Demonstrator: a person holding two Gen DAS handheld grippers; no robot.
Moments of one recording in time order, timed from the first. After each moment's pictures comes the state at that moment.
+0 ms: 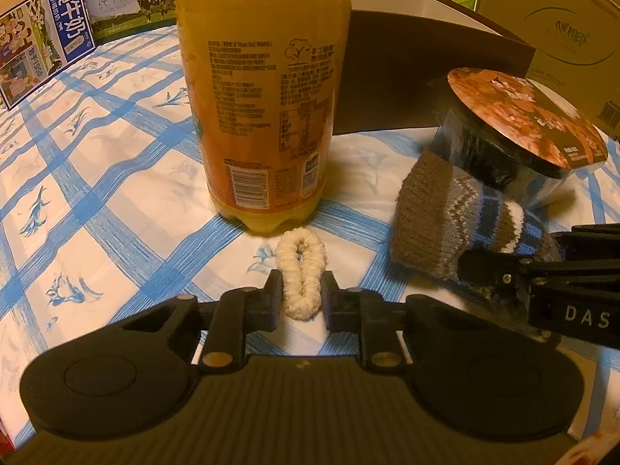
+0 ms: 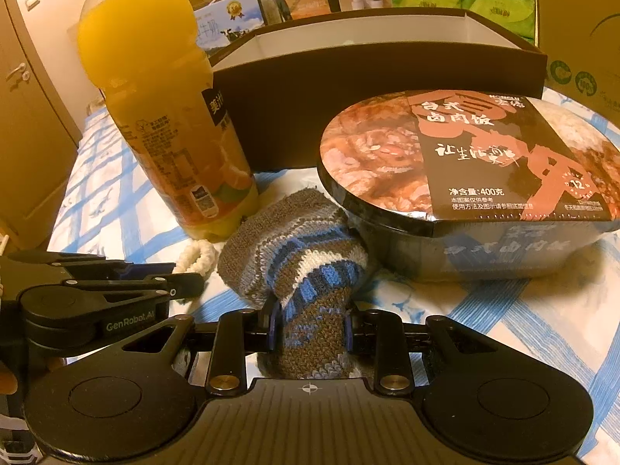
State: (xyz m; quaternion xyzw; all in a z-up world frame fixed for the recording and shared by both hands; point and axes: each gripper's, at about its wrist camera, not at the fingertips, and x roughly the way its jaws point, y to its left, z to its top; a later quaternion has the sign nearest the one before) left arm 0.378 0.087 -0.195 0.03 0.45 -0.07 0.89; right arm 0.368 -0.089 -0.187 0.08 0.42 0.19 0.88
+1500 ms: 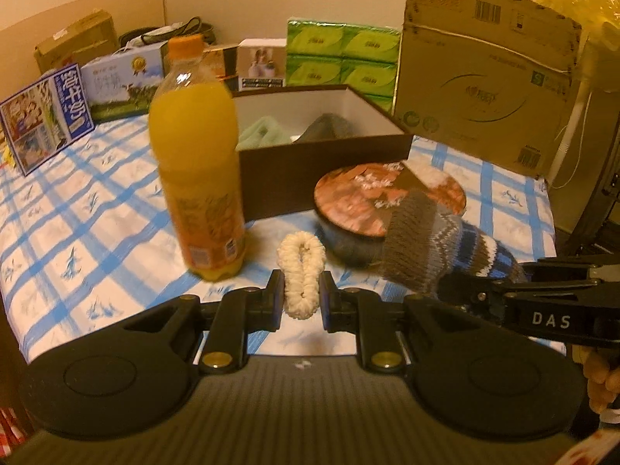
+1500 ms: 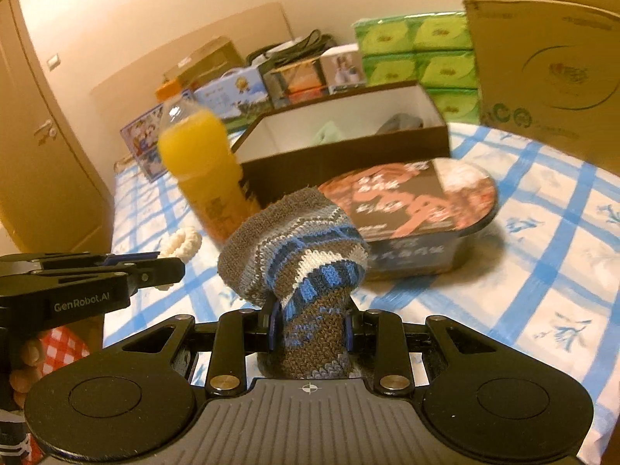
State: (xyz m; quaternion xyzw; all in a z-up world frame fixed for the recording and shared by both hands) left arm 0.279 0.026 -0.063 0.04 0.36 -0.11 0.93; right arm 0.266 -0.174 -0.093 0.14 0.35 0.19 0.91
